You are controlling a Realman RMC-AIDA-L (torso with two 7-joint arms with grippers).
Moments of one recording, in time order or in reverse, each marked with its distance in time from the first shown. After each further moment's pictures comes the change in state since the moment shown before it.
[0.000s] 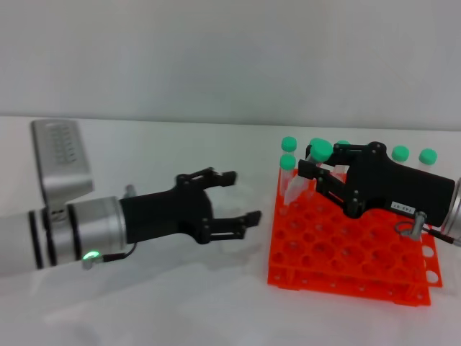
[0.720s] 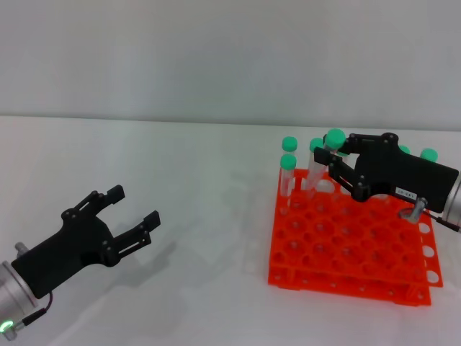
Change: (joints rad) left arm 0.329 0.000 0.000 0.027 -0.344 0.051 0.122; right arm 0.008 -0.003 -0.006 -0.003 0.020 0.158 -0.031
